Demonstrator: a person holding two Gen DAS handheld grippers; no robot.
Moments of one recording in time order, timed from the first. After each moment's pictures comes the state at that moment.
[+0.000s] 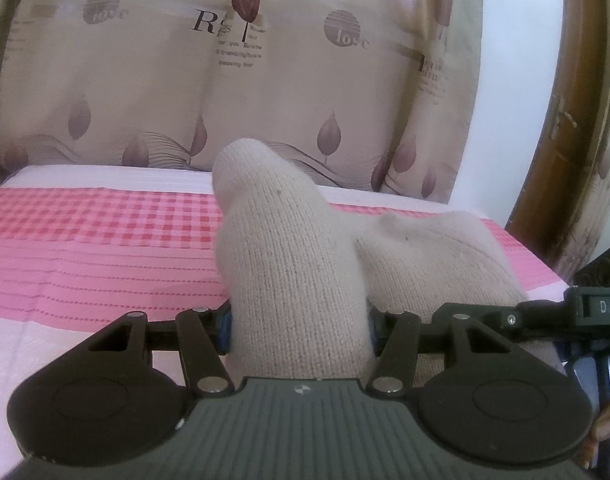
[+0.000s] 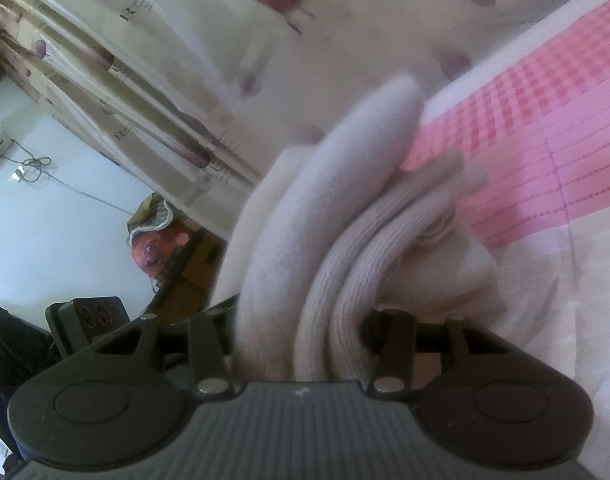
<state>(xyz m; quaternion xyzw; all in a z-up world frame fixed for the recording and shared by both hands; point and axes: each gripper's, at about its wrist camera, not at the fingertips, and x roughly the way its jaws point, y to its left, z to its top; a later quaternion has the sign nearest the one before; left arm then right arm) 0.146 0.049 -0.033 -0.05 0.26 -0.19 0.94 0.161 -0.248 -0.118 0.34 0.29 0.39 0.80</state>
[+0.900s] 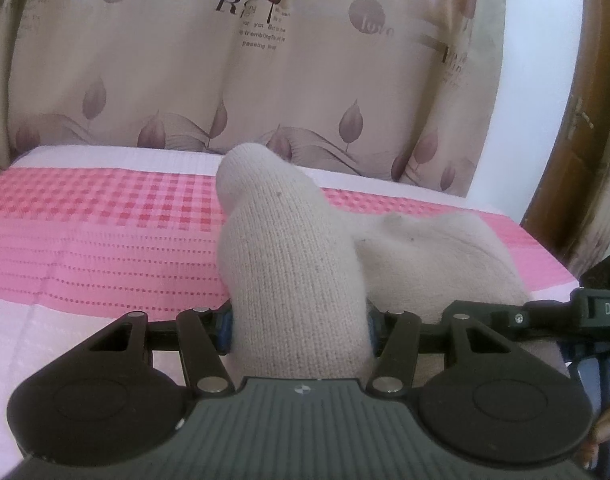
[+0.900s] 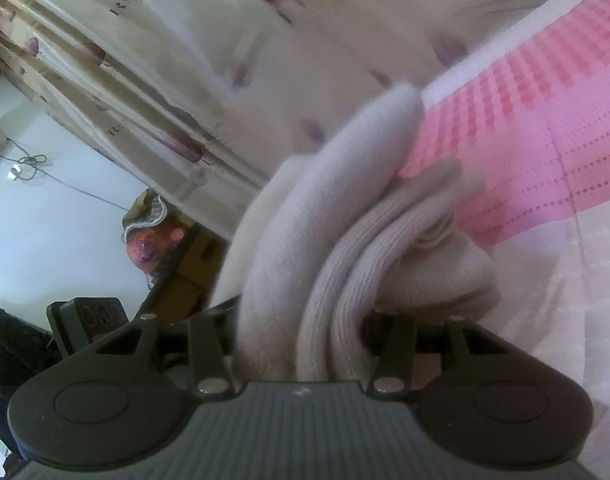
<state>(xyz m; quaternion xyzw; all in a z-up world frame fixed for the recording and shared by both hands) 0.161 0.063 -0.049 -0.06 0.29 -0.17 0.94 0.175 -0.248 -0.133 0.34 0.31 0.40 0.80</state>
